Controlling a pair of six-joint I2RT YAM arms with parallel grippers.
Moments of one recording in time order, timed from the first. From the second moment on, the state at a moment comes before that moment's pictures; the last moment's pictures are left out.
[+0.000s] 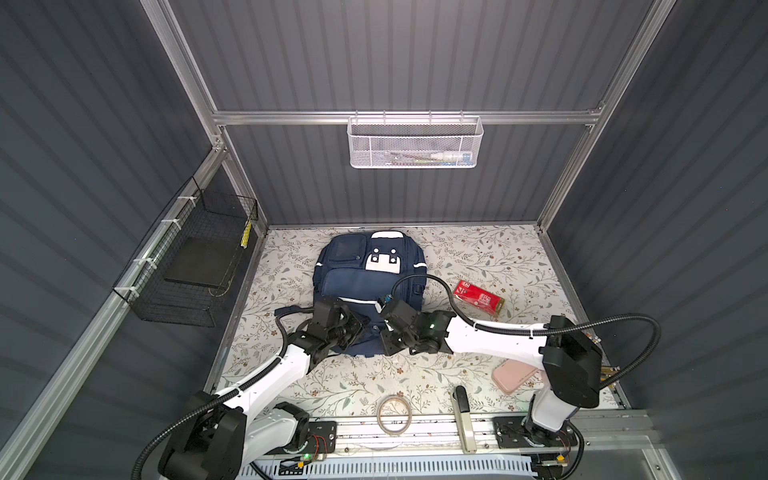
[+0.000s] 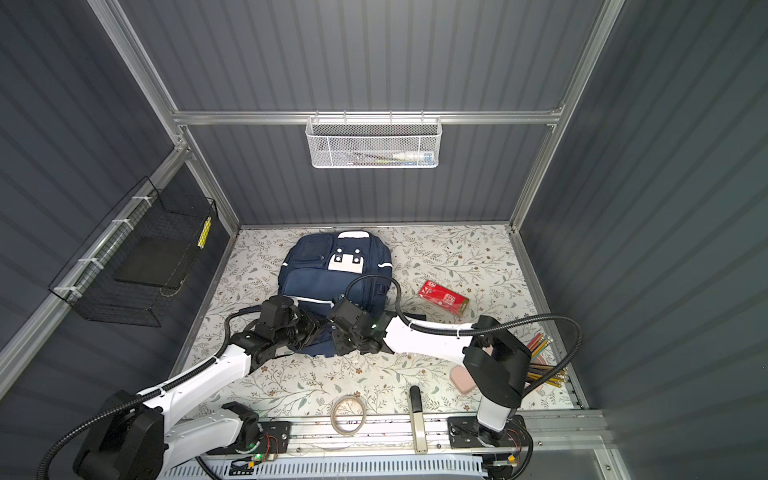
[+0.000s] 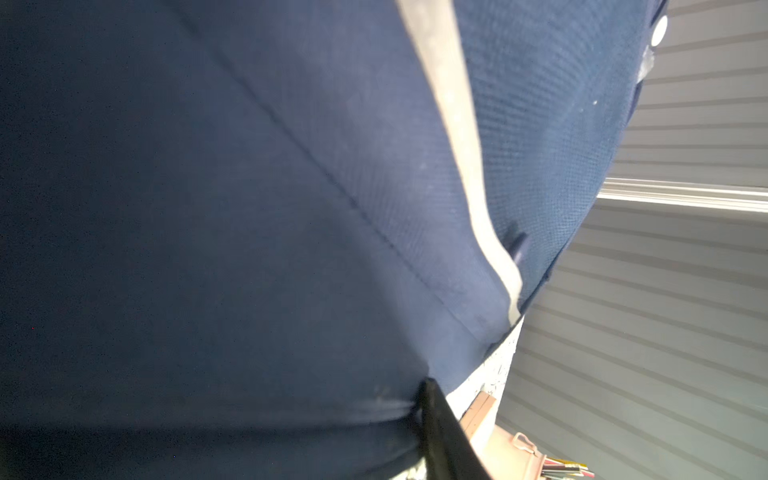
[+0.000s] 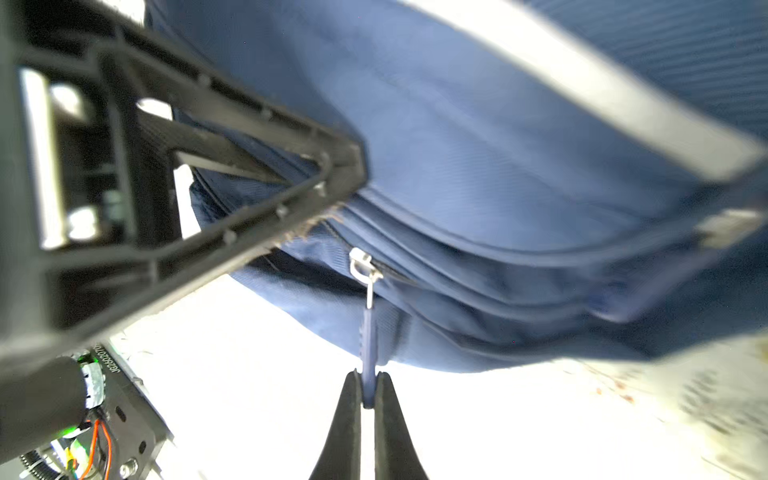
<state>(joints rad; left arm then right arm) -0.46 1.13 0.51 -0.09 0.25 -1.20 1.07 1.69 1.16 -0.38 0.05 0.56</state>
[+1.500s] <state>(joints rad) -0.24 1.05 0.66 -0.40 0.55 -0.84 0.59 1.78 1.30 -0.42 -0.04 0.24</state>
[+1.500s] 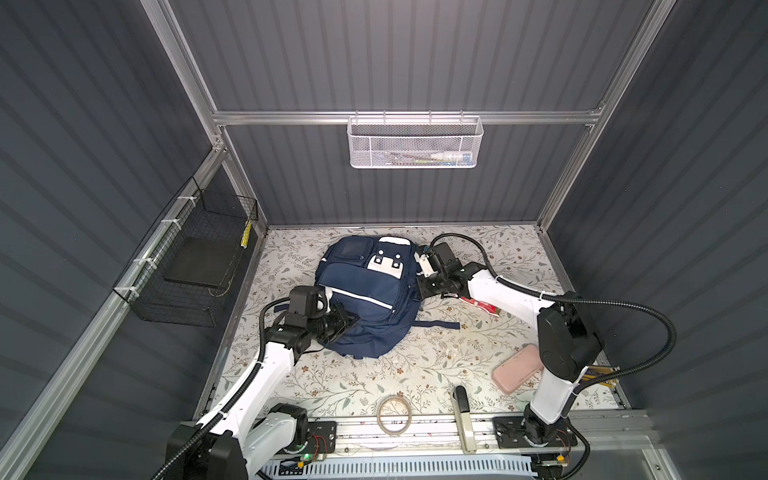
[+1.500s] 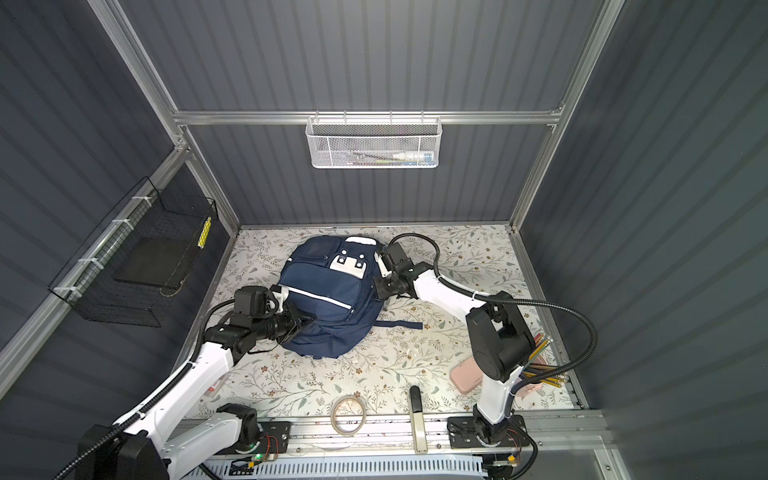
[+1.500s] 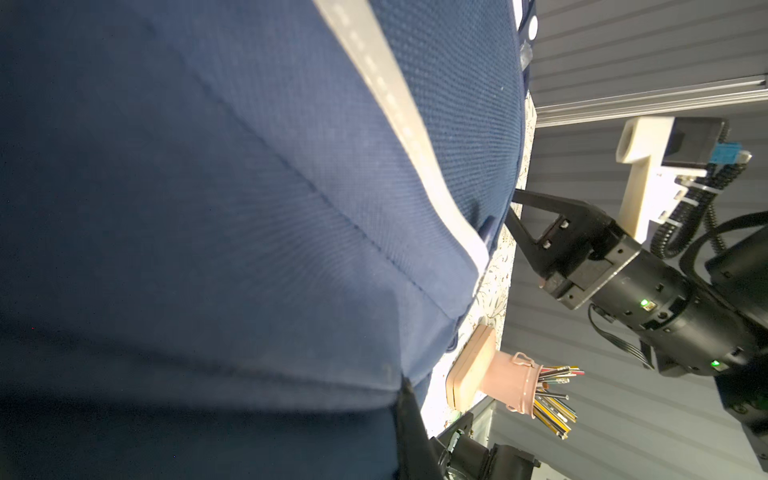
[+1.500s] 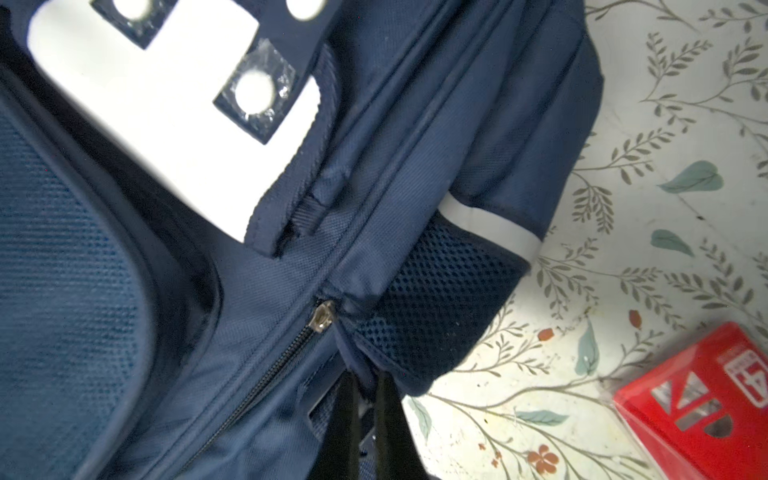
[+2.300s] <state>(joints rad) -0.22 0.99 0.74 -0.56 0.51 -0.72 0.81 1.85 1.29 -0.25 0.00 0.65</state>
